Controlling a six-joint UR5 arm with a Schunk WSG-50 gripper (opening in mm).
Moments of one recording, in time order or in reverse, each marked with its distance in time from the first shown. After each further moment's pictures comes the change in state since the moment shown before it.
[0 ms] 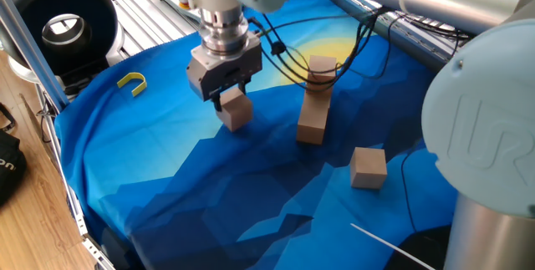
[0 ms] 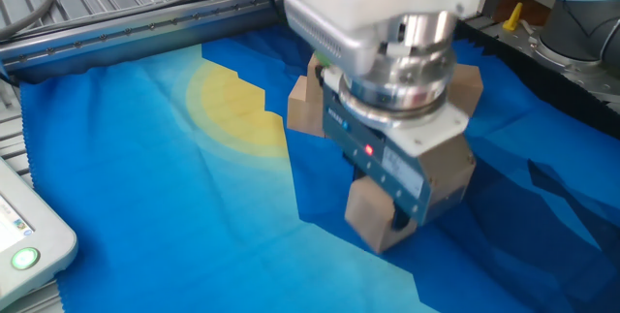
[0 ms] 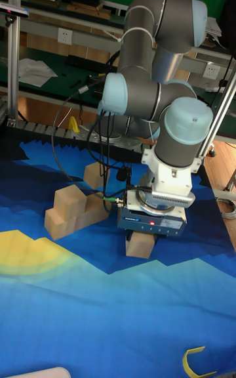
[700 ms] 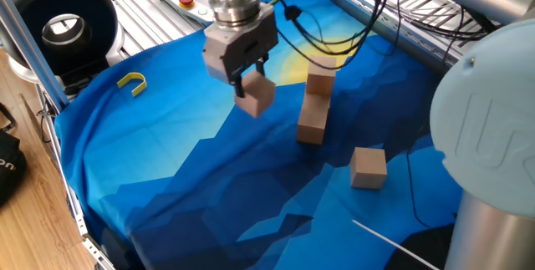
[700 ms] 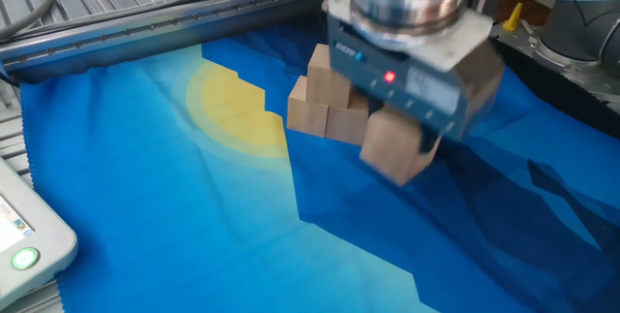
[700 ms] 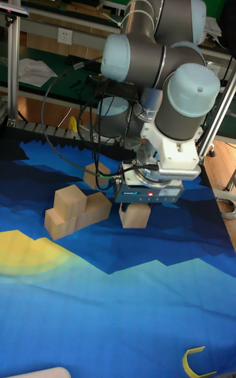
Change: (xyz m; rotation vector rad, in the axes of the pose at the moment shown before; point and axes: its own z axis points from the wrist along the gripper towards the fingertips) arm 0.053 -0.026 -0.054 0.015 0.144 -0.247
